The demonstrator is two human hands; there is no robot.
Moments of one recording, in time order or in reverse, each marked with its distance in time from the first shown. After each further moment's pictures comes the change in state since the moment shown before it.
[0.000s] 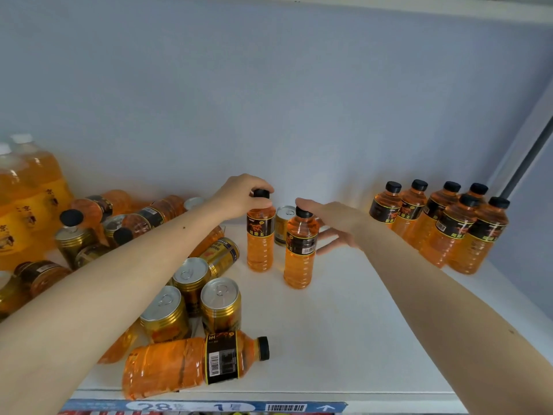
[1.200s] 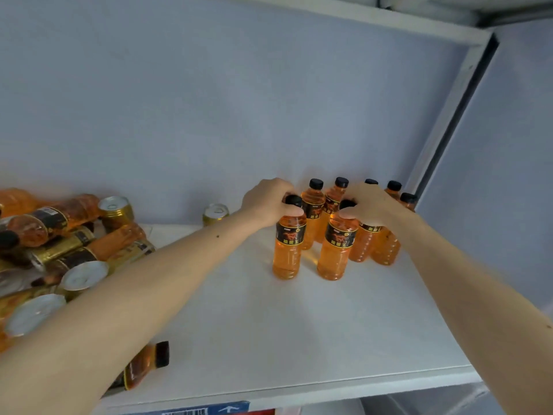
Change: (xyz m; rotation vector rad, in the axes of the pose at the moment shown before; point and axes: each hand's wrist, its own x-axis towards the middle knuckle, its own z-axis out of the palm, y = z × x) left_hand 0.051 0.174 0.105 -0.048 0.025 0.067; right_hand -0.048 0.057 -0.181 -0.977 0.453 -0.255
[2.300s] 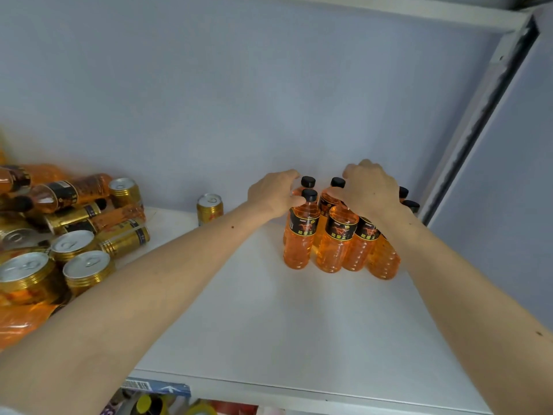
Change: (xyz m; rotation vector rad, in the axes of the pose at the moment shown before) left_hand 0.029 0.046 0.040 0.170 0.131 -0.219; right_hand 0.028 0.037 -0.005 -0.205 0.377 -0.076
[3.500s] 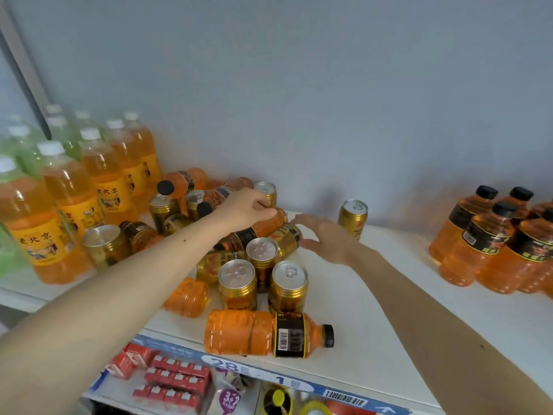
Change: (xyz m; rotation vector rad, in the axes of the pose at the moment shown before) left_hand -0.119 -0.325 -0.170 -0.108 -0.155 -0.206; right_hand -0.030 -0.345 0.089 0.513 -0.459 -0.514
